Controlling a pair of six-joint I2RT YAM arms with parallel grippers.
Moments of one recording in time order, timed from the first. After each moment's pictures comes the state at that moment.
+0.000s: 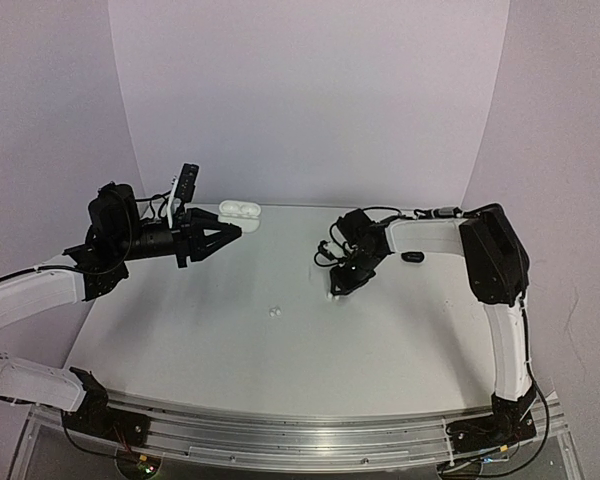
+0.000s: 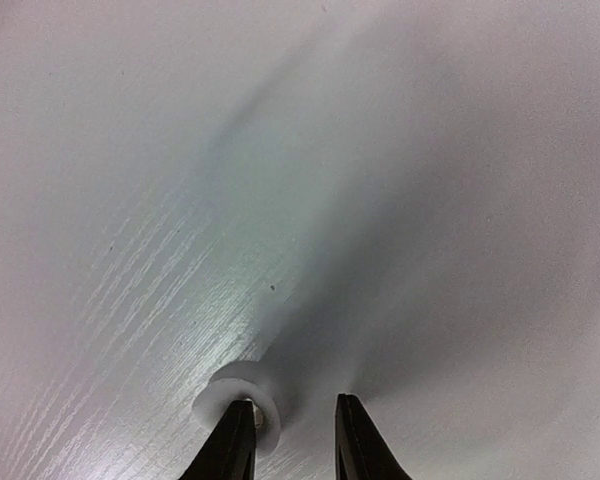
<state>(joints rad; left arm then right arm) -0.58 1.13 0.78 0.38 0.79 -0.26 0.61 2.22 1.63 -0.61 -0.14 -0.06</state>
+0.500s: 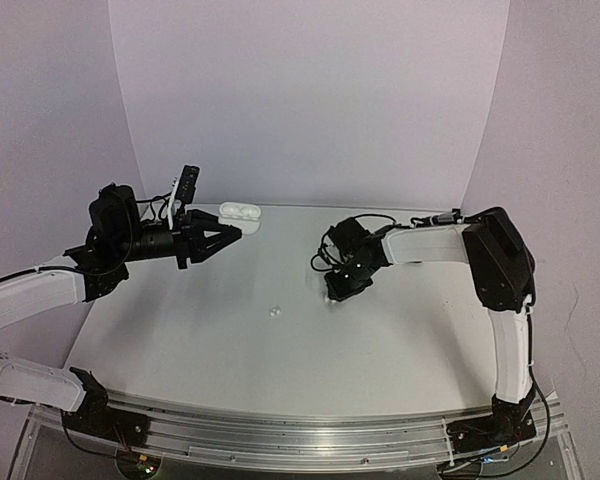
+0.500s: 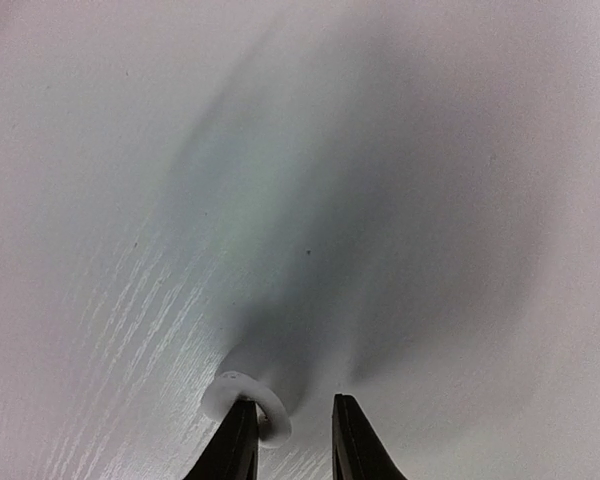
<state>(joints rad) -0.58 1.13 0.77 0.38 0.79 -0.26 0.69 2.15 1.53 -0.52 -0.01 0.13</state>
